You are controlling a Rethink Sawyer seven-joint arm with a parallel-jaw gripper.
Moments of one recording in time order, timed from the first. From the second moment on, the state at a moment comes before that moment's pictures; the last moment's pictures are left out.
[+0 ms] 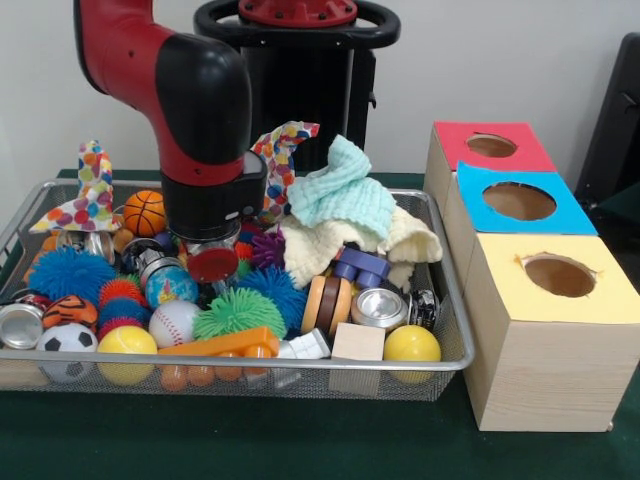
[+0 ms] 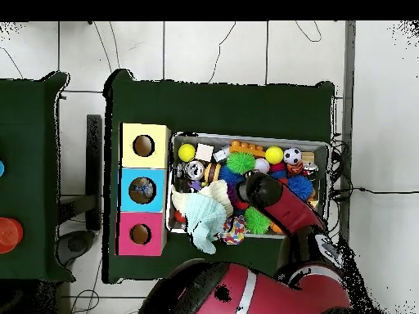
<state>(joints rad) -0.33 -0.32 -0.19 1.63 0.35 0.30 2.27</state>
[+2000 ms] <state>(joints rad) -0.78 -0.17 0.12 1.45 0.37 0.95 2.27</state>
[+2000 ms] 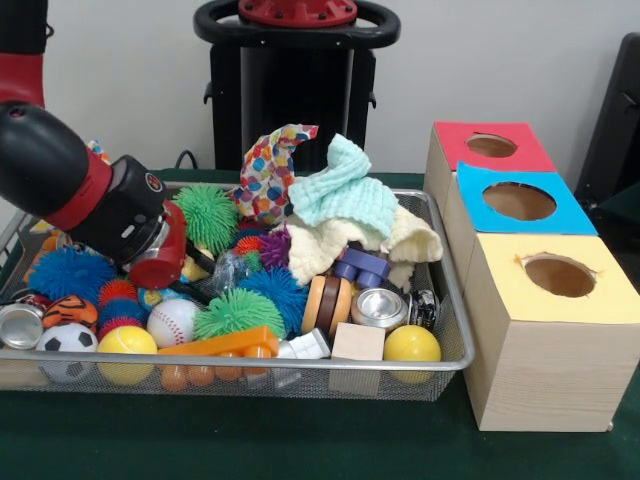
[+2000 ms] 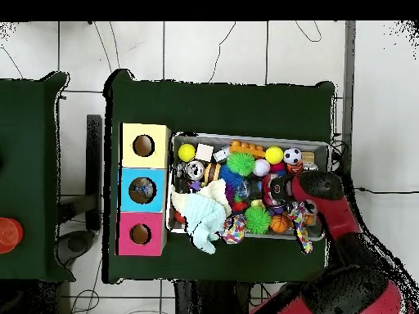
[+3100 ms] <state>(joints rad) -0.87 -0.09 0.27 1.41 0.37 1.02 2.27</state>
